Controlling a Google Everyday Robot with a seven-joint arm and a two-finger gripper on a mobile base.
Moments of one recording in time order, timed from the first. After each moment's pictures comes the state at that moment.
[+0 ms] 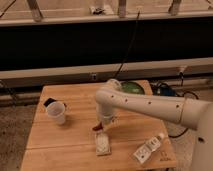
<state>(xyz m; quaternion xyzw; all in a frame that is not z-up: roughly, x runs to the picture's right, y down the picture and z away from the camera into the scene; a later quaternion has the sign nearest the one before) -0.008 0.209 0.765 -0.35 -0.17 -0.26 0.88</state>
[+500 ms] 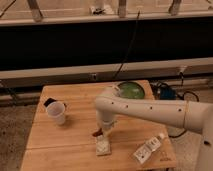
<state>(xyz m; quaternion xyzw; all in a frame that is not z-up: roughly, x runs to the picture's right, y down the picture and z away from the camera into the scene) -0.006 0.234 0.754 -0.35 -0.17 -0.27 0.88</state>
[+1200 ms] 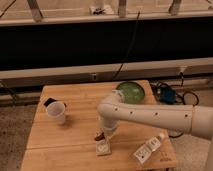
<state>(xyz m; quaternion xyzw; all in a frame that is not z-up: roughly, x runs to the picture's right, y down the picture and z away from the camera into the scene) 0.004 0.248 0.751 -0.35 -0.17 -0.27 0.88</state>
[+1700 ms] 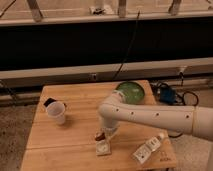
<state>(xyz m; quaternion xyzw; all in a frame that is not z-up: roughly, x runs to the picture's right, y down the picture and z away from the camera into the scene) 0.006 0.249 0.751 -0.34 -0.17 -0.27 0.88</state>
